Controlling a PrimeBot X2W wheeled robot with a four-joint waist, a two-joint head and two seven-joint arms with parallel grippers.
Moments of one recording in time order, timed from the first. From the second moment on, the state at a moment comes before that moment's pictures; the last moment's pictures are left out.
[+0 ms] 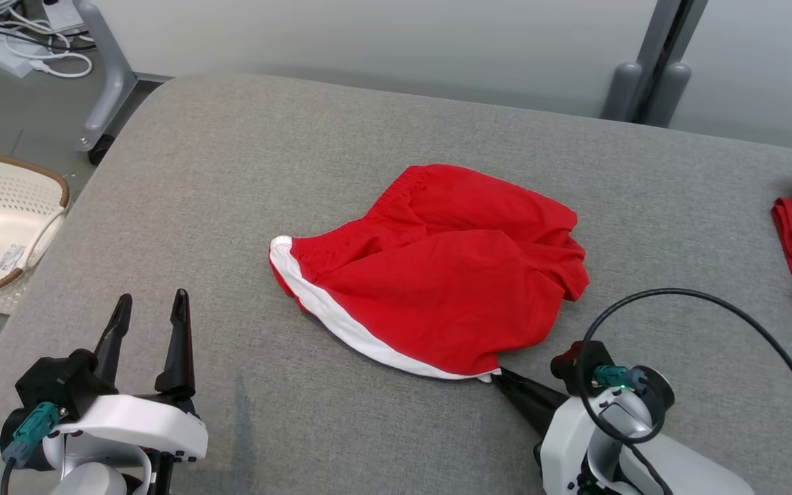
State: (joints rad) left arm -0.14 0.43 -0.43 0.09 -0.73 0.29 -0.26; right arm -0.50 -0.26 0.95 0.61 0.66 0.13 -0.11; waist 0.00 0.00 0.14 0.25
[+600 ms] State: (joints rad) left arm -0.13 0.45 -0.44 0.08 -0.72 0.29 -0.23; right arm -0.55 -0.61 0.89 0.37 0.56 0.13 -0.04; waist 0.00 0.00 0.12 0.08
